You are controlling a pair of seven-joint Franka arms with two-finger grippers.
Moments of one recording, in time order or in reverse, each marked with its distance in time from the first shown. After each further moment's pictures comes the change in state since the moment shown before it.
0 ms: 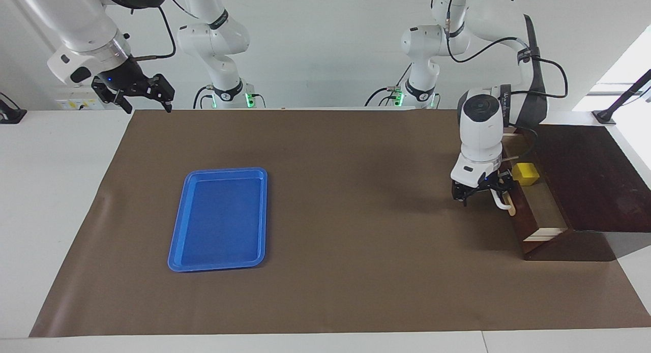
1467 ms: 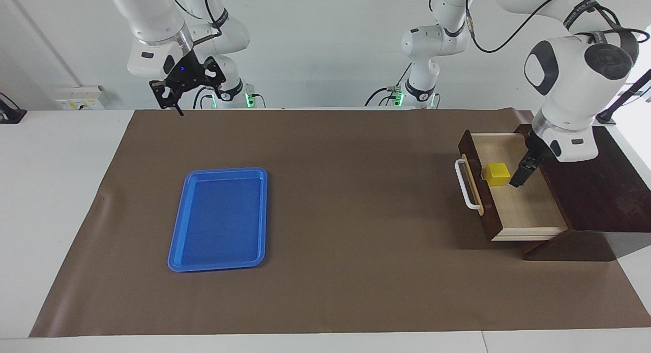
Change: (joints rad) left arm 0.160 0.009 0.051 0.387 -0.343 -0.455 -0.518; right arm 0.182 -0.017 0.040 -0.002 0.039 0.027 -0.320
